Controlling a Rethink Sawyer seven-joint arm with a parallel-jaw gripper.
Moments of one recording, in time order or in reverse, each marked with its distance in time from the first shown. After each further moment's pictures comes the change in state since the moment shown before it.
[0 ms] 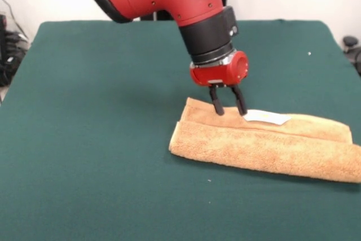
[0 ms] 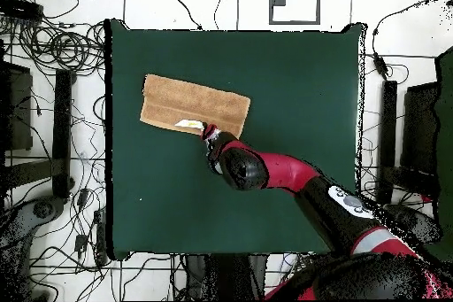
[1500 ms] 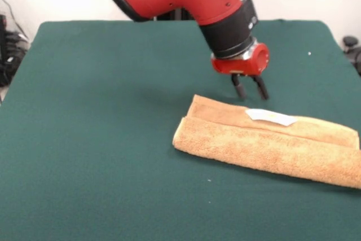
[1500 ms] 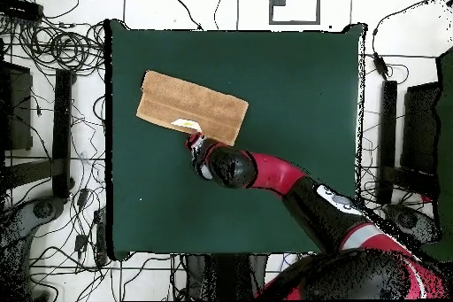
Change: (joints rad) arm 0.048 -0.010 0.006 0.053 0.141 0.155 0.000
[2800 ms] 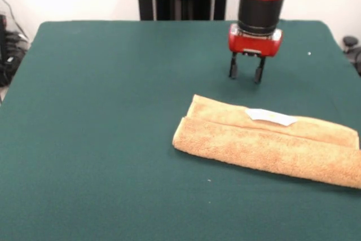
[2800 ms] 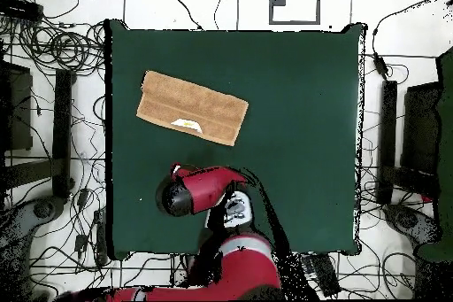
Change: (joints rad) arm 0.677 -0.109 -0.604 -0.098 -0.075 -0.067 0.000
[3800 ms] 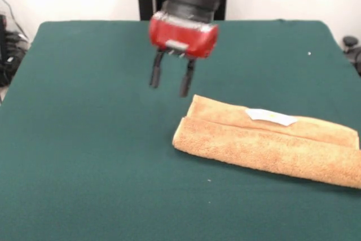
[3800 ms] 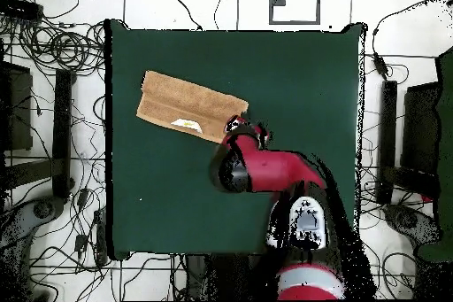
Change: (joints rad) arm -0.291 -0.083 0.016 -0.113 0.026 -0.125 0.000
